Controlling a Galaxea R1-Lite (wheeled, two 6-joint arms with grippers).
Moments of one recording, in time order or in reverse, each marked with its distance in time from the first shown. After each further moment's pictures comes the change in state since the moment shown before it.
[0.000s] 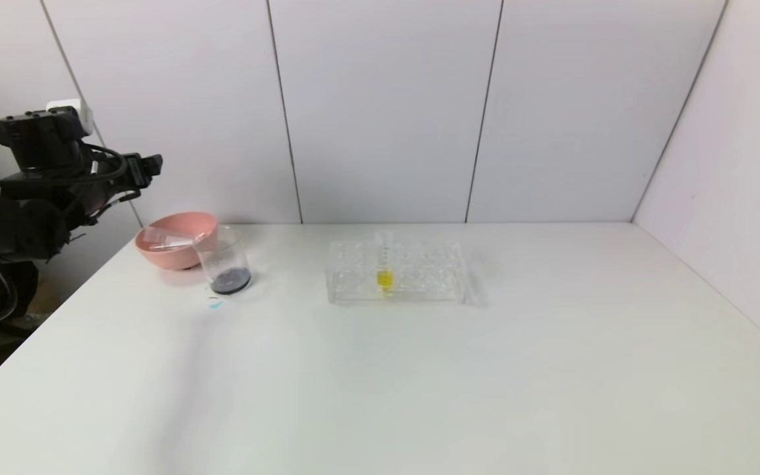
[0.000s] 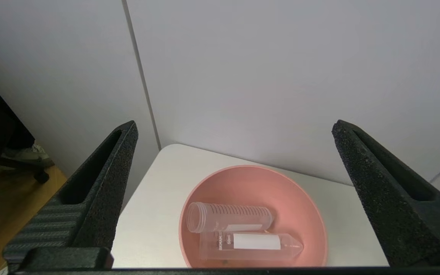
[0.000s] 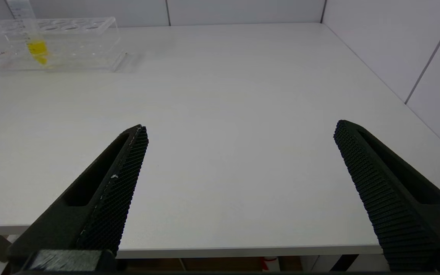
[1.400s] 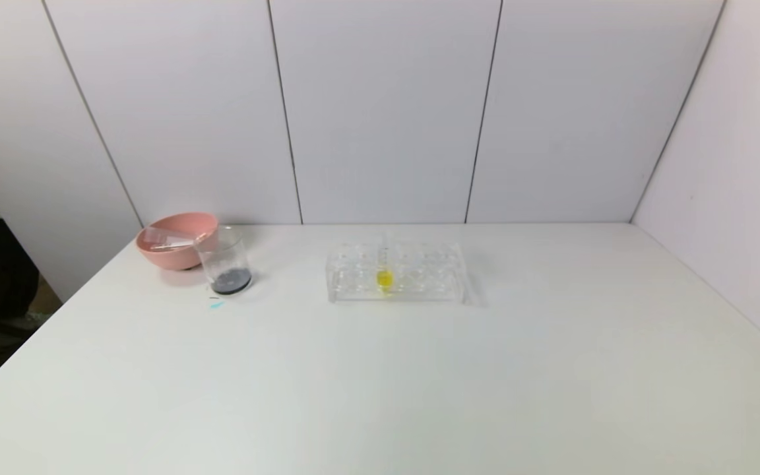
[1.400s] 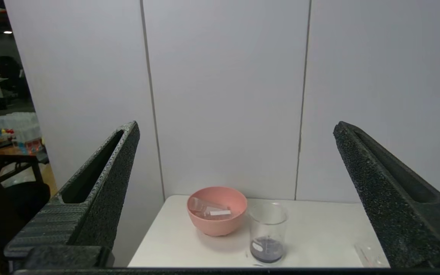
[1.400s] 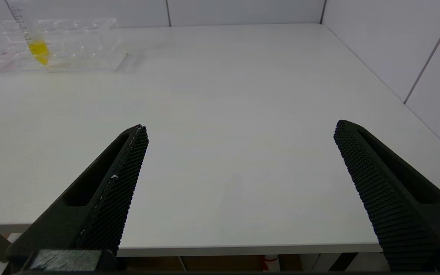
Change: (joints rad) left arm 0.020 -1.339 0.818 0.061 -0.187 0.032; right arm 0.000 0.000 0.000 0.000 0.000 0.000
